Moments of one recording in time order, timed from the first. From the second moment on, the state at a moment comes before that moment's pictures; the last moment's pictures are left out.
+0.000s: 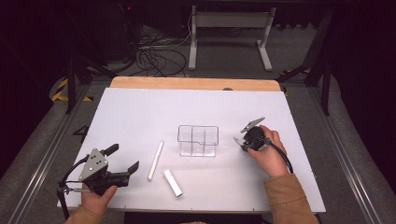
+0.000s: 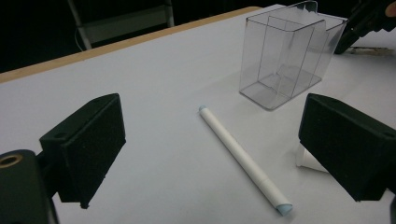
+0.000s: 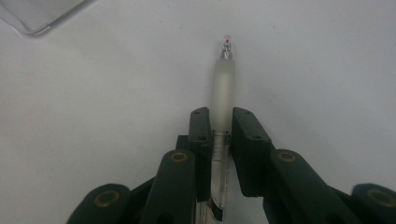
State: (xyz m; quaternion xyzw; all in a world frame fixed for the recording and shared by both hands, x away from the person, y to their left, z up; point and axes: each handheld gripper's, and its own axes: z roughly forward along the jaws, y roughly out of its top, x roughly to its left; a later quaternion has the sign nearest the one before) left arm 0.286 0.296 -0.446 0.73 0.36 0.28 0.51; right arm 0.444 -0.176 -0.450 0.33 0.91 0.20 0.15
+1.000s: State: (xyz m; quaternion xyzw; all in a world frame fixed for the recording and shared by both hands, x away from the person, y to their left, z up) left arm 0.286 0.296 -0.446 0.73 0.36 0.29 0.51; right arm 0.430 -0.175 -0.426 0.32 0.90 0.23 0.19
